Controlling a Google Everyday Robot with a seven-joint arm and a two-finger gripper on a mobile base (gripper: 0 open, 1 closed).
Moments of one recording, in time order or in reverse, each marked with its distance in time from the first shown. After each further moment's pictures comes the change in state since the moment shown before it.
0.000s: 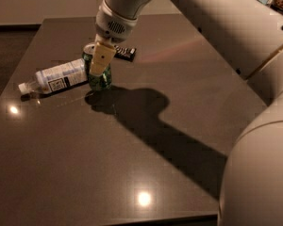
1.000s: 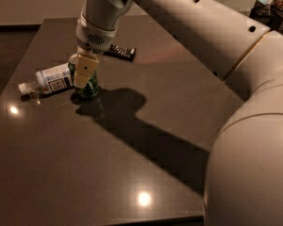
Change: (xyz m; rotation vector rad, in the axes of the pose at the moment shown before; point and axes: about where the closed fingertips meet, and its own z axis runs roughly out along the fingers) arm -0.031 0.013 0.042 -0.049 0.016 -0.062
